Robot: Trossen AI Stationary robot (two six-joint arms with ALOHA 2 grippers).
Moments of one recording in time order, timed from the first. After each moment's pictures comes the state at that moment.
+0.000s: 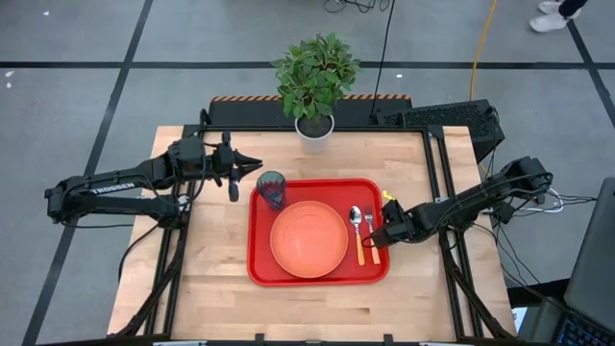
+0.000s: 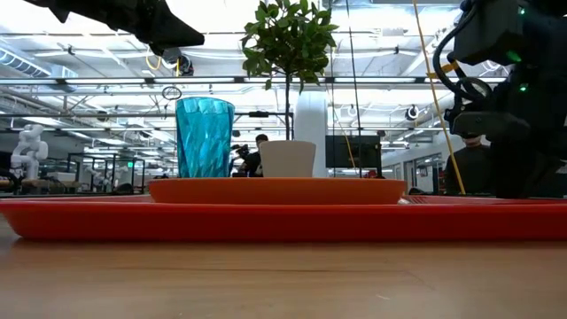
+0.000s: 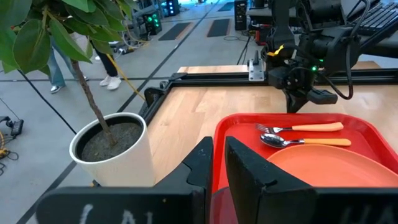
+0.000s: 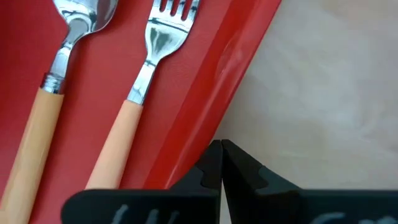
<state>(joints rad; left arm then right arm) 0.29 0.80 0.68 -0.10 0.07 0.16 0.31 1.31 0.55 -0.64 0.19 1.40</state>
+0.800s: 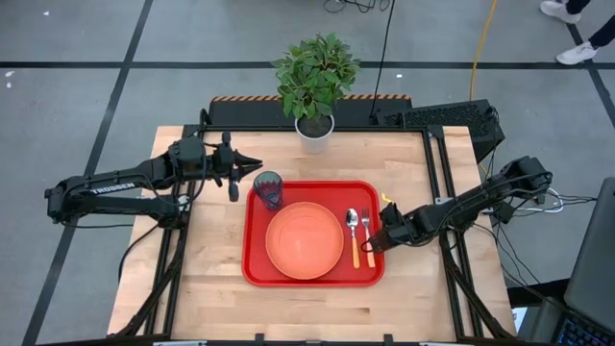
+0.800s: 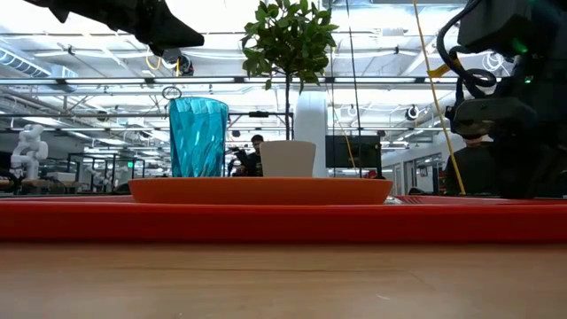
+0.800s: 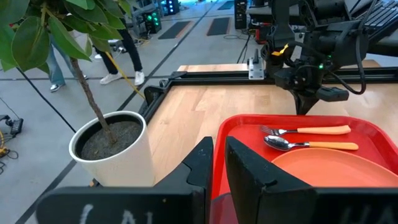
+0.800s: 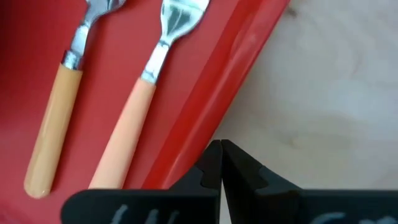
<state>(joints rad) 0.29 0.80 0.68 -0.10 0.07 0.16 0.35 1.31 0.55 -0.57 0.13 1.43</state>
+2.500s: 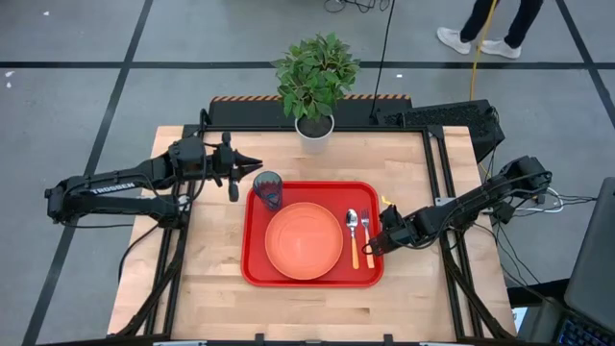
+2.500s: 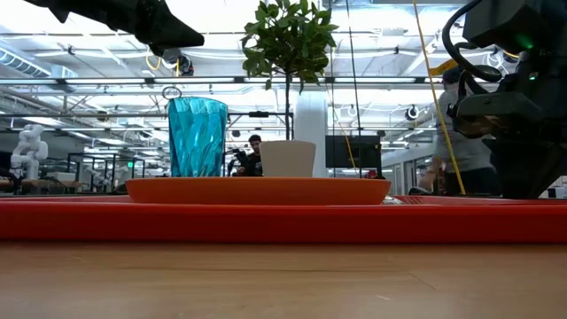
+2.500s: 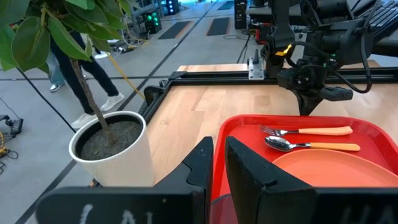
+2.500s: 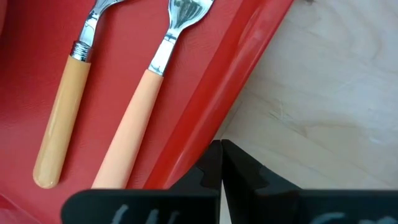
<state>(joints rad) 0.29 0.80 0.68 -0.10 0.07 0.16 0.37 1.31 0.55 -0.55 0.13 1.46</state>
